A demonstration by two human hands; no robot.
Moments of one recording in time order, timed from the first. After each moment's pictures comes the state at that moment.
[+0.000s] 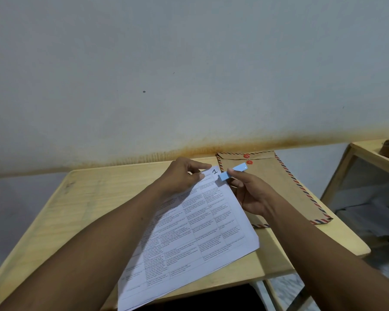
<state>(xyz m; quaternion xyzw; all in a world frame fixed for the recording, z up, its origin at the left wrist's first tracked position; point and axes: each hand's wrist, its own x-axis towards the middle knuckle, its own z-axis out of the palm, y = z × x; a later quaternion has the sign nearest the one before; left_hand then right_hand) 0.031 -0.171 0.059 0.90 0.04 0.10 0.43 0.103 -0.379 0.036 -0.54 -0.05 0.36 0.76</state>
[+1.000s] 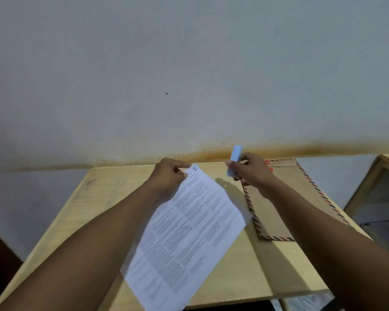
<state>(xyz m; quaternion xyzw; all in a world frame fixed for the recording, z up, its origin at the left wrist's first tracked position) 0.013 -0.100 0.041 0.83 0.21 0.17 0.49 0.142 -0.319 0.056 -0.81 -0.21 0.10 0.55</state>
